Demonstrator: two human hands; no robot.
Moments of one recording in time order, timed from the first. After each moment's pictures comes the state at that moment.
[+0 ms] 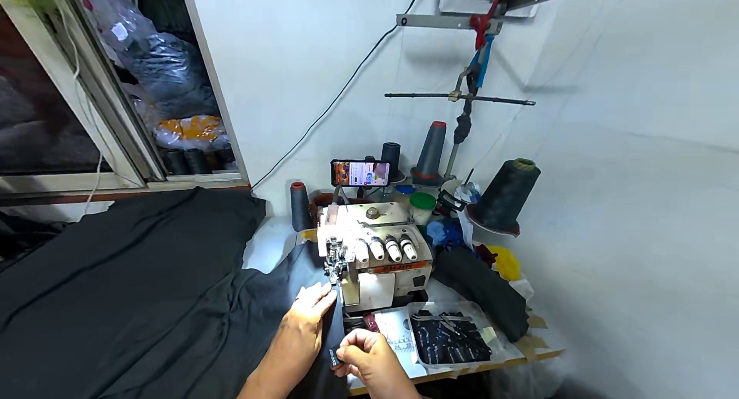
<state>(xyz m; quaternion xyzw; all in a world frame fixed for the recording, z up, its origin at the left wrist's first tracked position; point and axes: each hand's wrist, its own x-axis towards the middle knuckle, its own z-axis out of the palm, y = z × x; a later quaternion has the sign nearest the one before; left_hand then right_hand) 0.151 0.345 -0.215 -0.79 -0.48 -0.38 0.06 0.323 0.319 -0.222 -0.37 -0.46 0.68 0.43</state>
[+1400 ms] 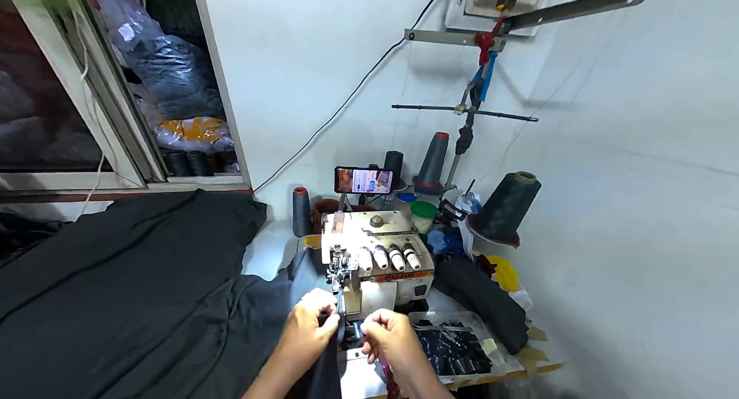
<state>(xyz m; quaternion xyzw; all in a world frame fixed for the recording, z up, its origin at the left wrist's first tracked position) 0.153 0.355 -0.199 -0.74 -0.51 -0.42 -0.13 0.341 0.346 -0.189 -0.49 -0.50 0.58 0.43</state>
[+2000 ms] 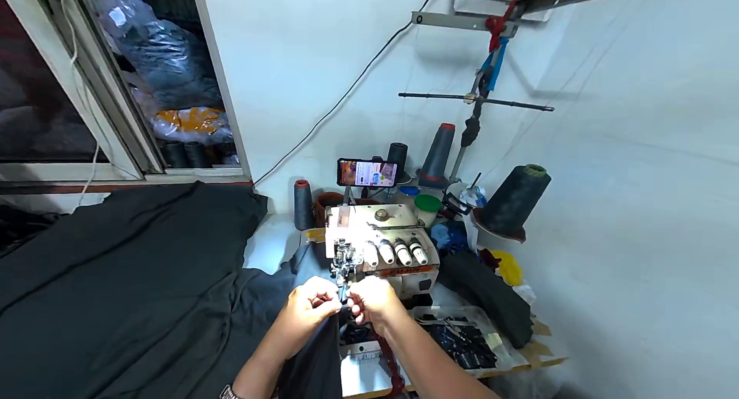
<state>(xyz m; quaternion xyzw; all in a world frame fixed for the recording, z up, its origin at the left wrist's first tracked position) 0.132 0.367 -0.188 -0.67 -0.44 -0.47 -0.37 0.298 0.400 -0.156 -0.57 -0.40 0.63 0.34</state>
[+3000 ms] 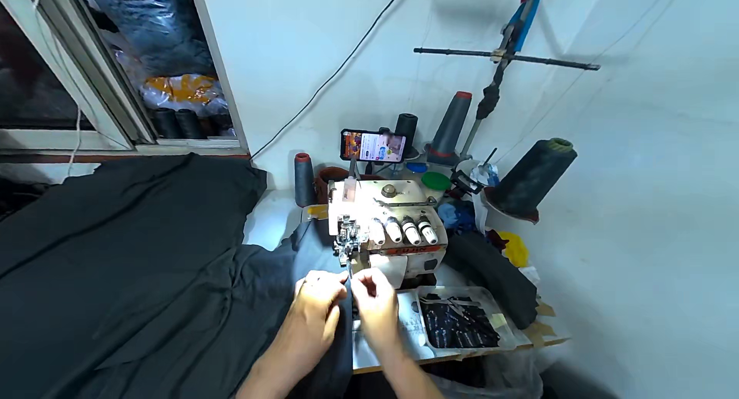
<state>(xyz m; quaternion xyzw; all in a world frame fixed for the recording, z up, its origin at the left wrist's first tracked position) 0.146 0.339 -0.217 -0.79 -0.48 -0.38 -0.05 0.290 0.365 -0.234 -0.48 -0.59 0.34 0.56</state>
